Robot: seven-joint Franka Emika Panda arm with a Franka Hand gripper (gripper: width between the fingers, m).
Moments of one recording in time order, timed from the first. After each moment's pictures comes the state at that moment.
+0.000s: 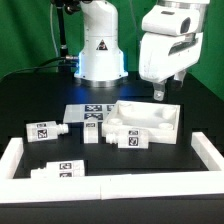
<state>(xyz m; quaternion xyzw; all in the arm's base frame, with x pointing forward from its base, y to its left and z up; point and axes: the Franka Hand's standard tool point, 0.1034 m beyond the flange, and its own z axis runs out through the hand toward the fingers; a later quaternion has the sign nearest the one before) 0.525 0.082 0.116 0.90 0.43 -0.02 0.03</state>
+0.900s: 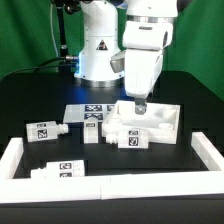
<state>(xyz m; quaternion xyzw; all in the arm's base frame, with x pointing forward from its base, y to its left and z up) 0.528 0.033 0.091 0.81 0.59 0.01 0.03</state>
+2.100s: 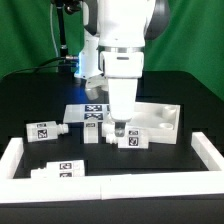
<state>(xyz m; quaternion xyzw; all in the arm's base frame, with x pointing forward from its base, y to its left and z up) 0.503 -0.012 0.033 0.74 0.67 0.02 0.04</state>
